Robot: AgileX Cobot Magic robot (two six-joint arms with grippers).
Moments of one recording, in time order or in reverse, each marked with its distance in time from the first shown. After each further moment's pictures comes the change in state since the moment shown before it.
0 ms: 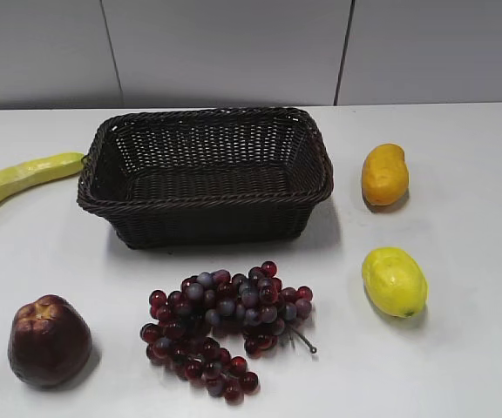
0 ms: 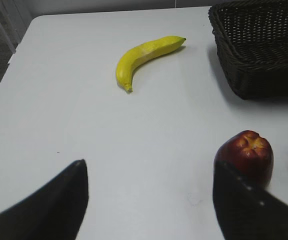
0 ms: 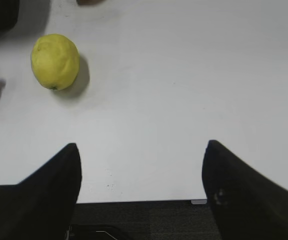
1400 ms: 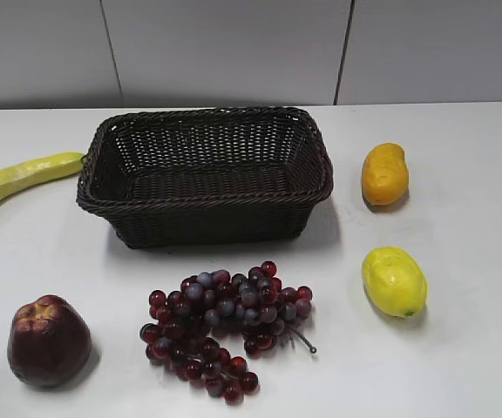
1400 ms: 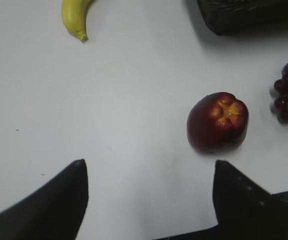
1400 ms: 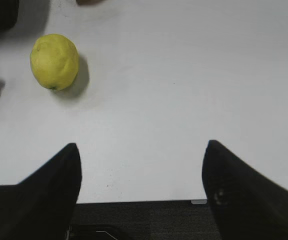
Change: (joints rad) left arm -0.165 0.656 -0.220 0.000 0.014 -0.008; right arm 0.000 0.000 0.000 0.000 0.001 0.000
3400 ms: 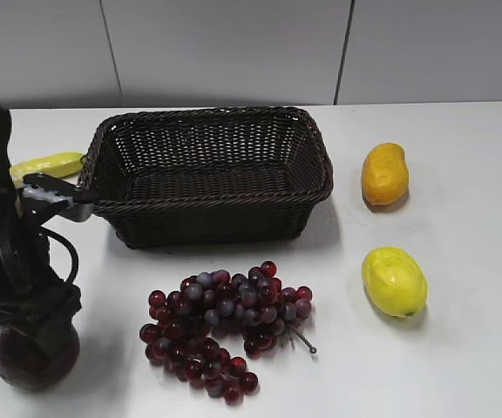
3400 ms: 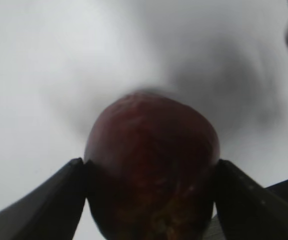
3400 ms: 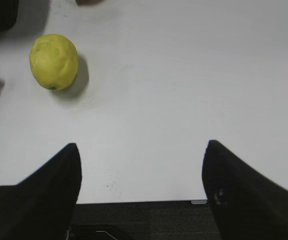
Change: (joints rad) left arm -0.293 1.003 -0.193 -0.009 -0.102 0.000; right arm 0.000 0.000 0.000 0.000 -0.001 0.000
